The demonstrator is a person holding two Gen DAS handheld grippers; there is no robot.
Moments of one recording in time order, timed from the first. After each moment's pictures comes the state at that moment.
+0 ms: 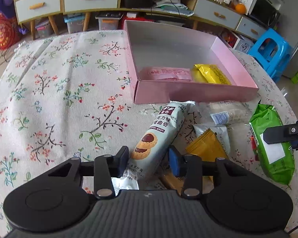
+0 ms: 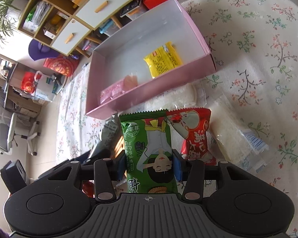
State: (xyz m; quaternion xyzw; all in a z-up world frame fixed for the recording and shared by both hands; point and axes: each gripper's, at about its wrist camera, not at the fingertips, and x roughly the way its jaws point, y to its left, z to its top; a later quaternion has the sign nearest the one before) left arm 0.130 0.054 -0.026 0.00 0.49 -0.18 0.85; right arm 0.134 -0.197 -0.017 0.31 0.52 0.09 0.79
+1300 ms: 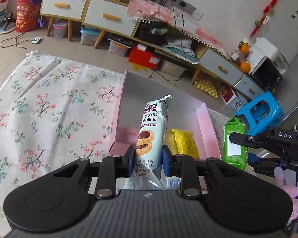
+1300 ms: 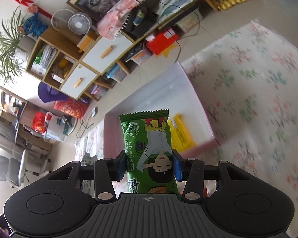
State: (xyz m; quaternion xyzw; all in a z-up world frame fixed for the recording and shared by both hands) left arm 0.162 0.043 0.025 -0.15 0.42 -0.15 0.88; right arm 0.198 -0.240 0.024 0.35 0.42 0.06 0.84
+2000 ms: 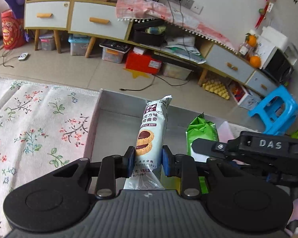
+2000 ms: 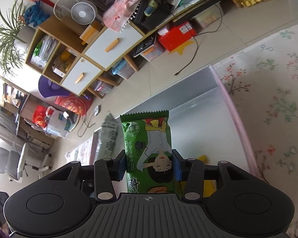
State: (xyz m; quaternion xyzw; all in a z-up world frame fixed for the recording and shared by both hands) left arm 0.241 -0.001 -0.016 -0.10 0.41 -0.14 0.90; right arm 0.306 -0.219 -0.042 0.34 0.42 0.11 0.83
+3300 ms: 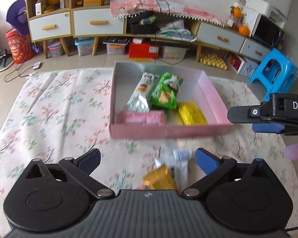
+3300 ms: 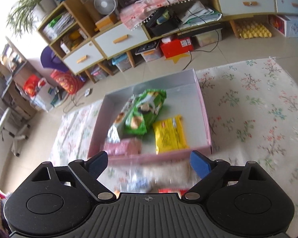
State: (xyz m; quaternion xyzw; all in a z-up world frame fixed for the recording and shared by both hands) left arm 0.118 -0.002 0.035 0.00 0.44 -0.13 0.89; right arm 0.158 -0.204 0.037 0.19 0.43 0.08 0.88
